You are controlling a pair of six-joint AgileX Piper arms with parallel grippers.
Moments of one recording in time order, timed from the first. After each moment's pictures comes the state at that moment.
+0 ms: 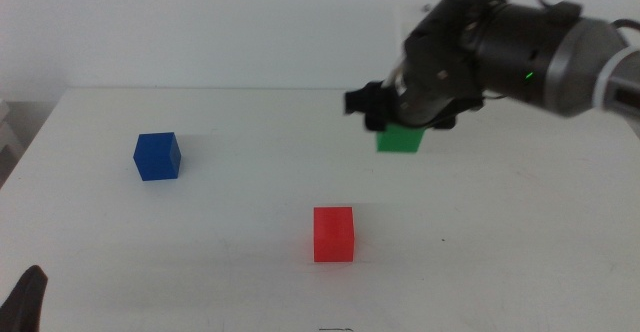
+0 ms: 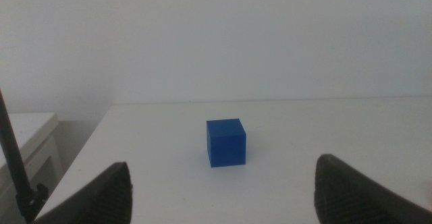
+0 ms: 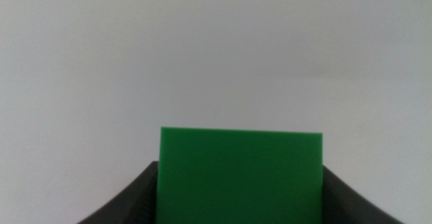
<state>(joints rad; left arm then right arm) -0.05 -0.01 0.03 0.01 0.08 -0.03 0.64 1.88 -1.59 -0.43 0.84 0.81</state>
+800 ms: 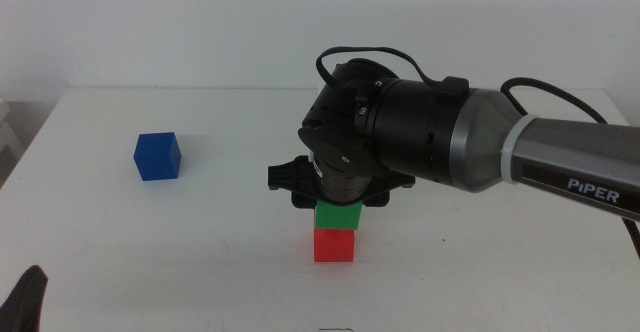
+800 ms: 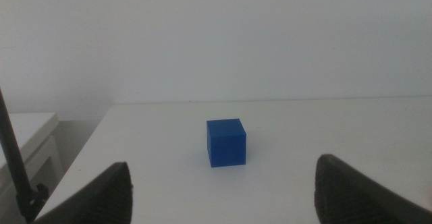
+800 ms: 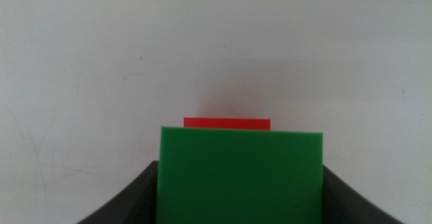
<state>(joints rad) -0.05 -0.01 0.03 0.01 0.08 -0.03 0.89 1.94 -1.58 -0.42 0.96 1.05</state>
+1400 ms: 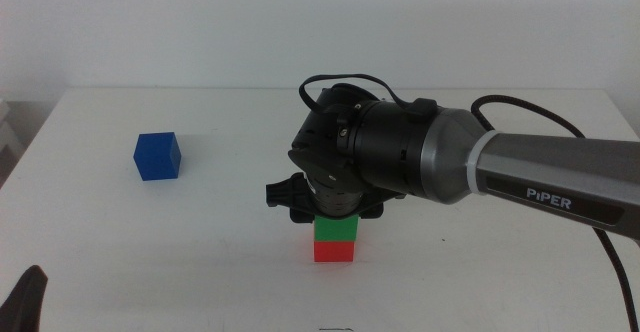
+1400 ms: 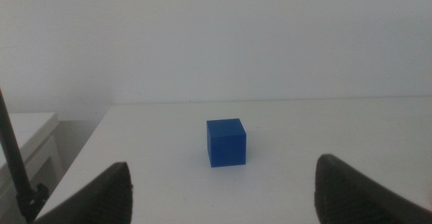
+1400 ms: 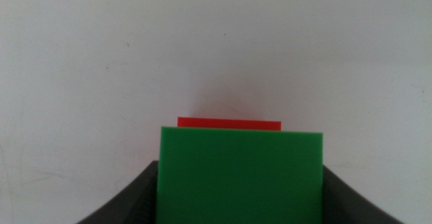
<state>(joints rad) -0.05 -0.01 0.03 0.01 0.08 -0.03 0.89 2.00 -1.58 -0.43 0.94 1.04</state>
